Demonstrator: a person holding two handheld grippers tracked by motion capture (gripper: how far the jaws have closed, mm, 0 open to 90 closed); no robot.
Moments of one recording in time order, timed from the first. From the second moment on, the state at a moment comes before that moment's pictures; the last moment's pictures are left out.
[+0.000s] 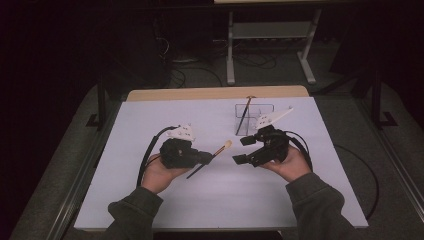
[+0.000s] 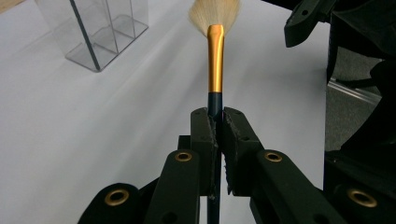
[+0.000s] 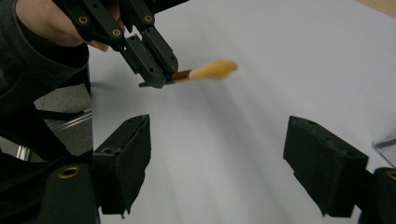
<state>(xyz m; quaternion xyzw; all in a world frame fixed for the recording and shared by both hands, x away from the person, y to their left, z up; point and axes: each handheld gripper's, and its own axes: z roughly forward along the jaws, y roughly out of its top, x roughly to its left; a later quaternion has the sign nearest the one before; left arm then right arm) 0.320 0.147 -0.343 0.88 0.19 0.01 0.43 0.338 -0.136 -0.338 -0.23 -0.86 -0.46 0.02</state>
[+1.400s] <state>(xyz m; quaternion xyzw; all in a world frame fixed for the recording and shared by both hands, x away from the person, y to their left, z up) 0.317 0.136 -0.345 0.88 0.14 -0.01 0.46 0.347 -0.122 -0.329 -0.18 -0.86 -0.47 0.10</state>
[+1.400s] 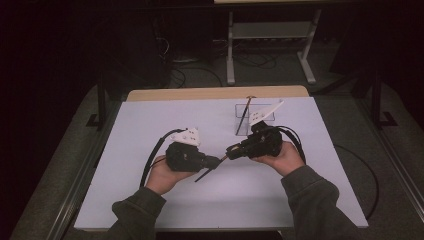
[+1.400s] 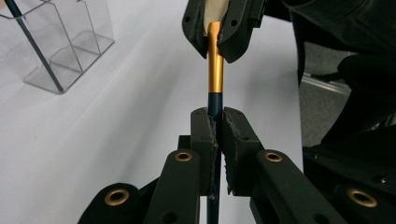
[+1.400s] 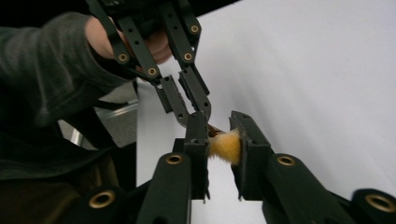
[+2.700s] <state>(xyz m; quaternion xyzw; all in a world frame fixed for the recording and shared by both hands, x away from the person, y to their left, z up) 0.311 0.127 -0.356 0.91 0.12 -0.02 0.40 0.347 -0.119 -0.315 -0.14 -0.88 -0.45 0.11</state>
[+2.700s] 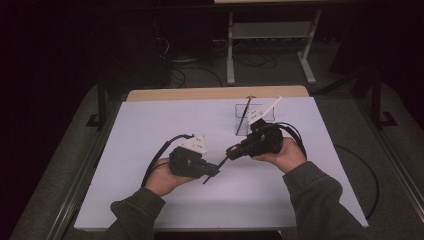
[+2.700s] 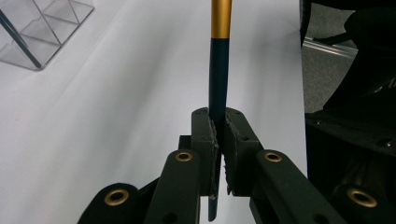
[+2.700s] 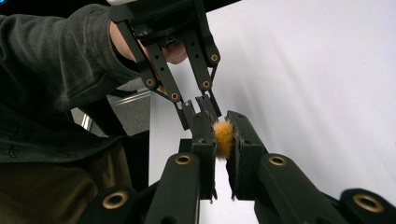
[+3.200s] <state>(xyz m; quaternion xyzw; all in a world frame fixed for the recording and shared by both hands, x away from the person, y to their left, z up) 0.312 0.131 -0.357 0.90 0.12 -0.02 0.41 0.346 -0.113 -0.310 -0.14 -0.88 -0.45 0.10</state>
